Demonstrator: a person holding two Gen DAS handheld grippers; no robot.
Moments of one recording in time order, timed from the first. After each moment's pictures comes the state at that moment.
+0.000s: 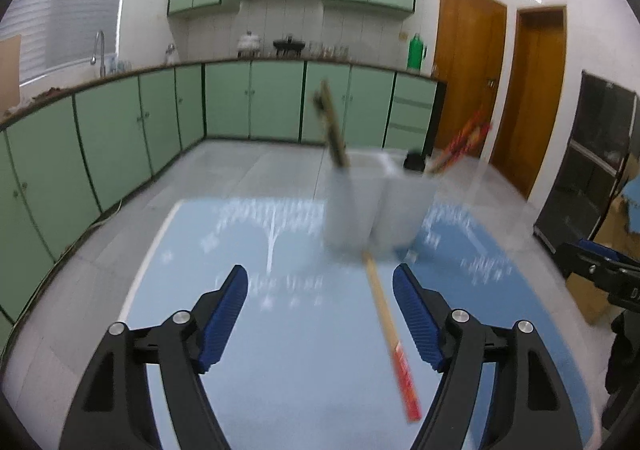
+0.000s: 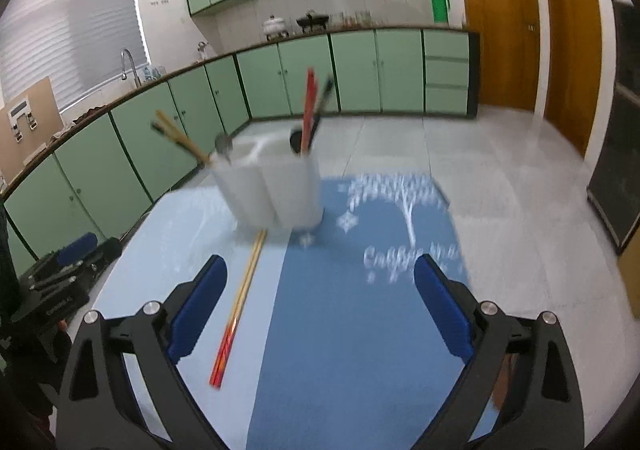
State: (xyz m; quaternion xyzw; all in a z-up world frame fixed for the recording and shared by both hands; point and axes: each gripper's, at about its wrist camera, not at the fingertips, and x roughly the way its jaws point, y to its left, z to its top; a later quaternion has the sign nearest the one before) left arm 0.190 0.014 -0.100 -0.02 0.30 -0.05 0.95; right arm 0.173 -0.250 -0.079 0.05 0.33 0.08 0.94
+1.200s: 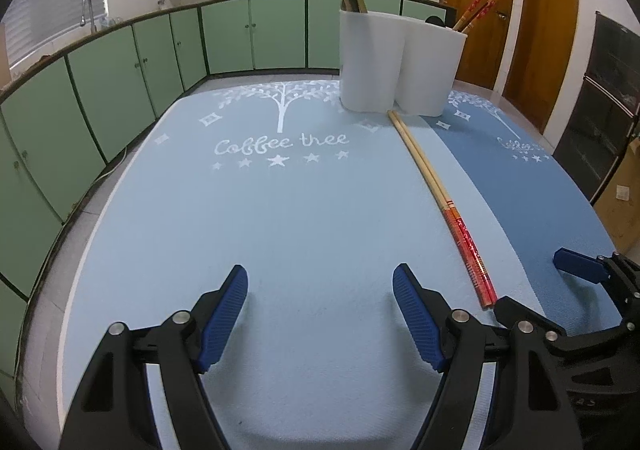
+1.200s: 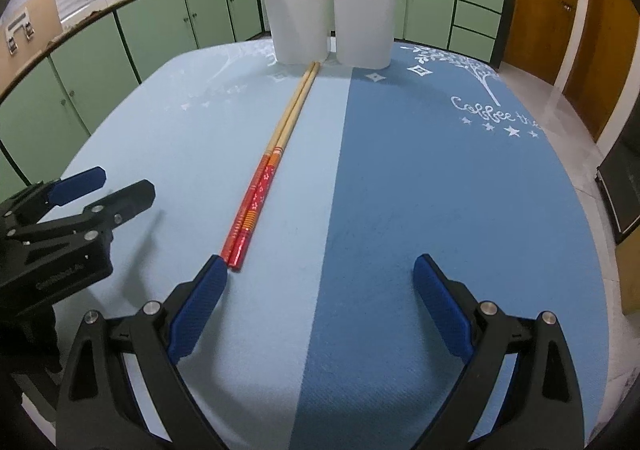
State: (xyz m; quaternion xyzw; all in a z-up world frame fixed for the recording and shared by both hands) left arm 0.175 0.016 -0.194 0.02 0.40 -0.04 0.91; right arm 0.152 -0.156 -0.197 -0.03 0.45 0.09 0.89
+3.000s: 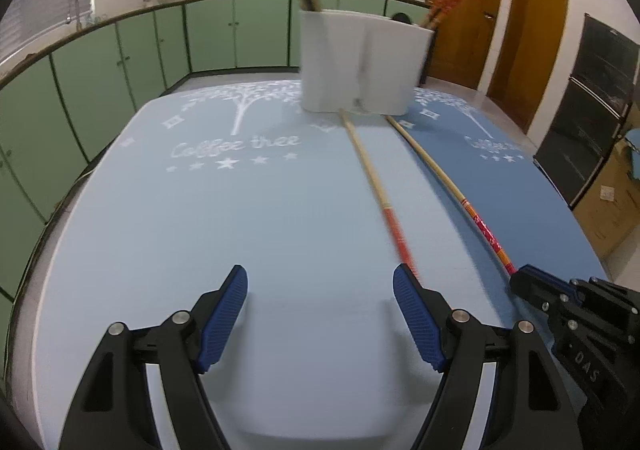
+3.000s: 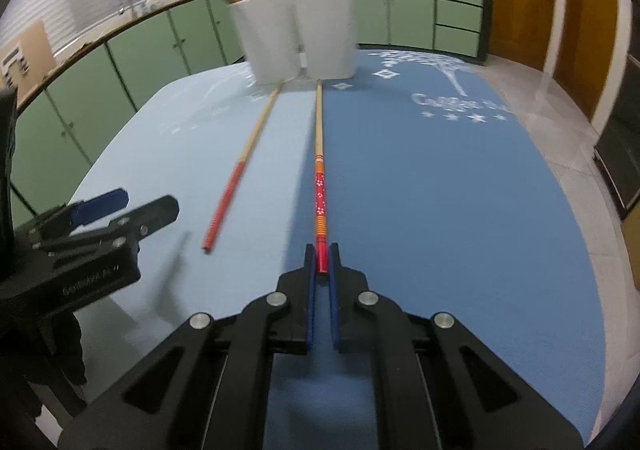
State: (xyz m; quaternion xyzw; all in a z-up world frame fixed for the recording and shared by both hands) left arm 0.172 -0.019 -0.191 0.00 0.41 -0.08 0.91; right arm 0.131 -0.194 -0.186 0.03 0.43 0.08 0.90
